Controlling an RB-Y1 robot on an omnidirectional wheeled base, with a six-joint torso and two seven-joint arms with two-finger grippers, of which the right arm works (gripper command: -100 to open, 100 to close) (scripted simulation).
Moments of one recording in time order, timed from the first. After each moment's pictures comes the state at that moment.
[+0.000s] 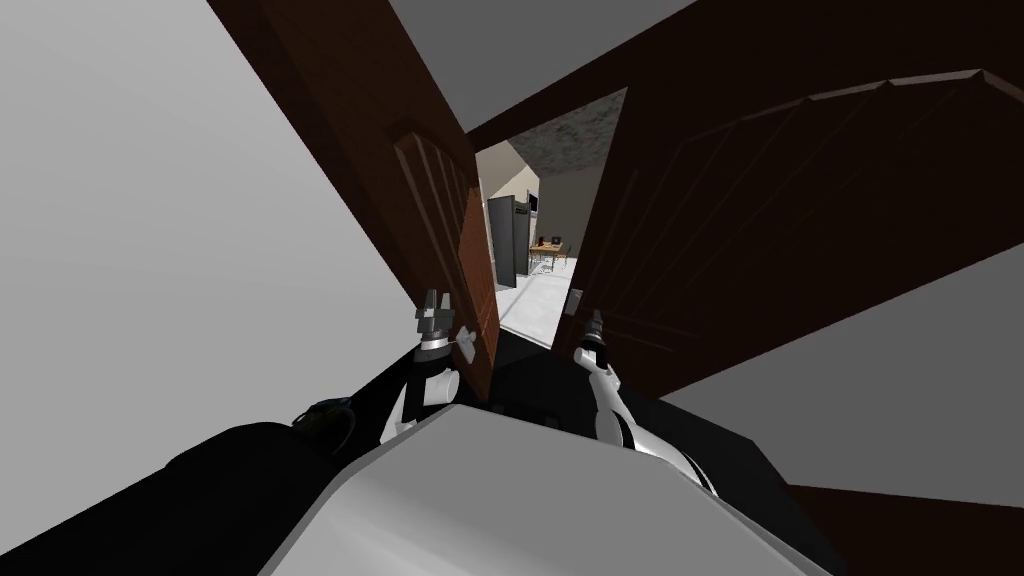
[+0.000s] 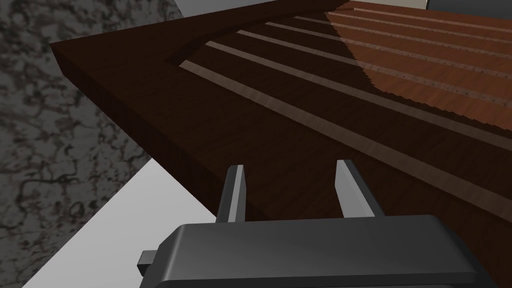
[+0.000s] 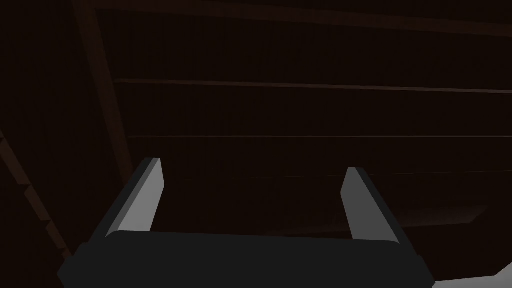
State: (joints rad) arm -0.43 0.00 -0.48 -0.79 -0.12 -0.56 0.30
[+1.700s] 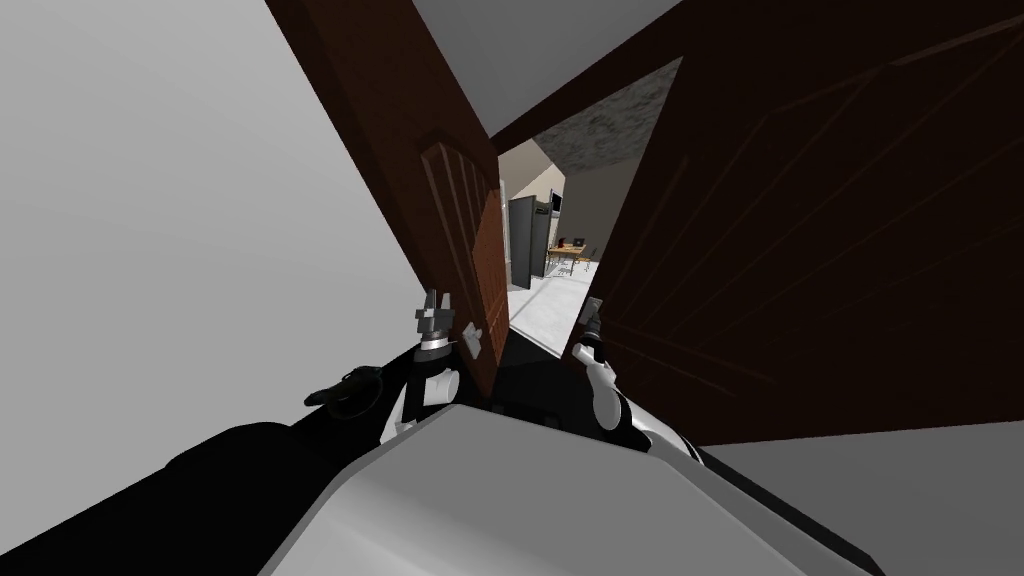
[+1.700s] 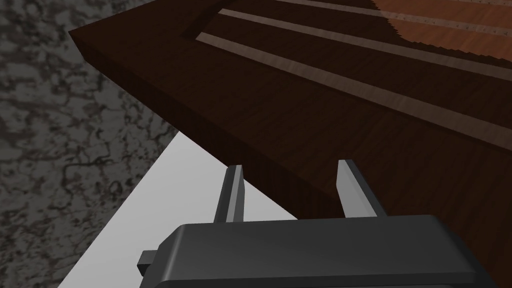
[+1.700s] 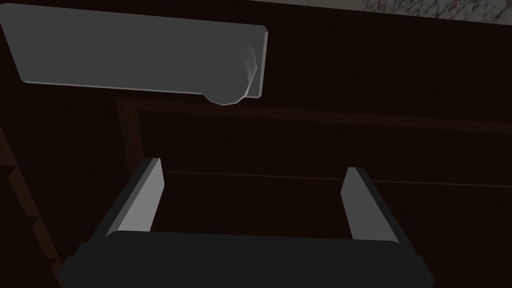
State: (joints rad) arm -0.57 -0.01 -0.66 -0.59 -0.07 -0.55 0.36
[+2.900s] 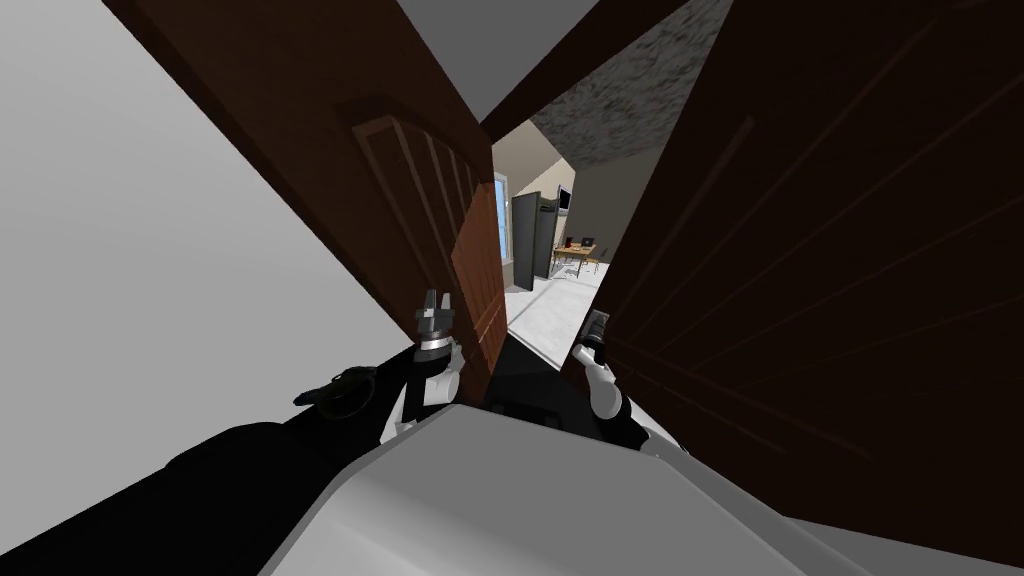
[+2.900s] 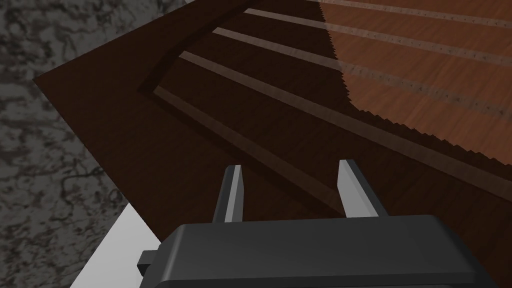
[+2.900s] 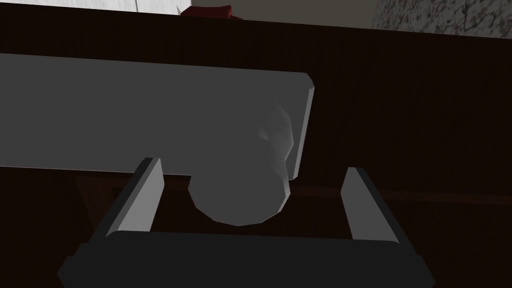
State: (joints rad) arm -0.60 0.03 -0.86 -0.59 0.05 -0.57 0.36
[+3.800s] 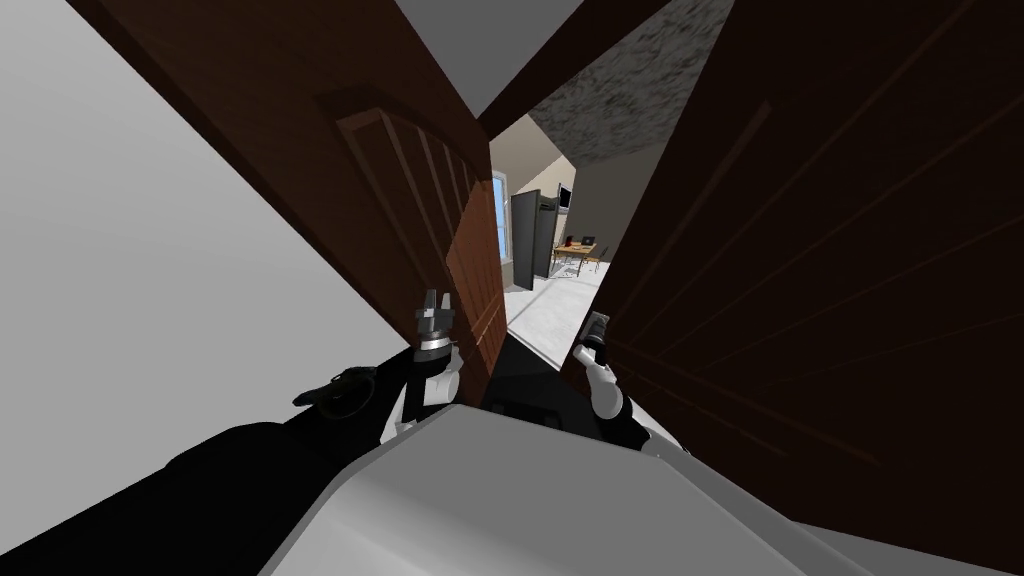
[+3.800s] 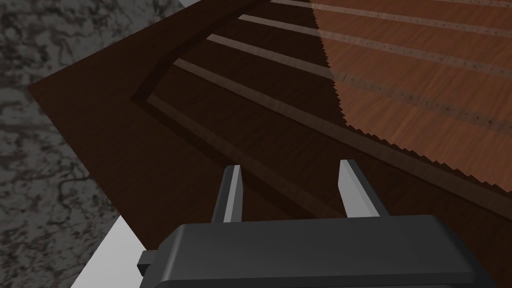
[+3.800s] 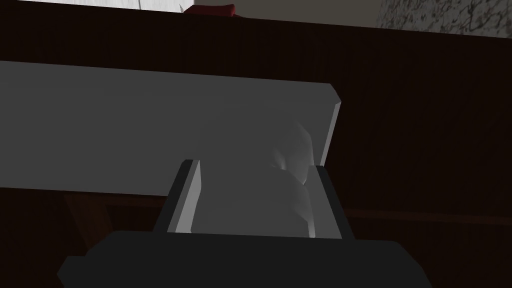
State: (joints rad) arm -0.60 0.02 -0.86 -0.58 0.06 -0.57 0.35
